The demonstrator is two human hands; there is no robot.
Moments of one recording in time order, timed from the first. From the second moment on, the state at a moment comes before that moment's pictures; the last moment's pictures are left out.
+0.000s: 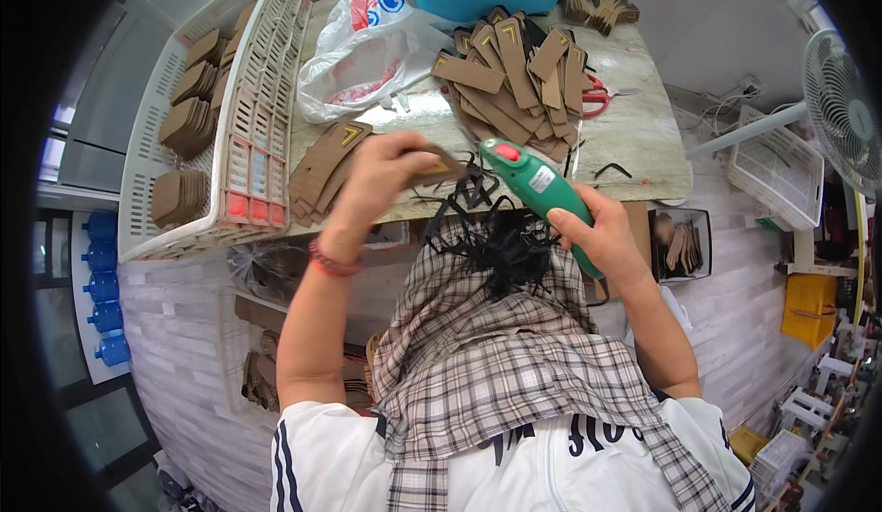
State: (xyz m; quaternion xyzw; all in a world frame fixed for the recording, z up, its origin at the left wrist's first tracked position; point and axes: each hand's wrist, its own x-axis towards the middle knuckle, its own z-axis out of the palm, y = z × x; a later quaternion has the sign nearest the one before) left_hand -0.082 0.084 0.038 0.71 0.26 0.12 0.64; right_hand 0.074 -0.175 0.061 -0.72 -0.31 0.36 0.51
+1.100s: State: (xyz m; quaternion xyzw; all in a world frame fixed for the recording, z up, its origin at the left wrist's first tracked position) left_hand -0.014 0.032 0.042 0.38 0.21 0.39 0.81; right_hand 0.057 -0.183 0.056 -0.73 -0.27 0.25 0.57
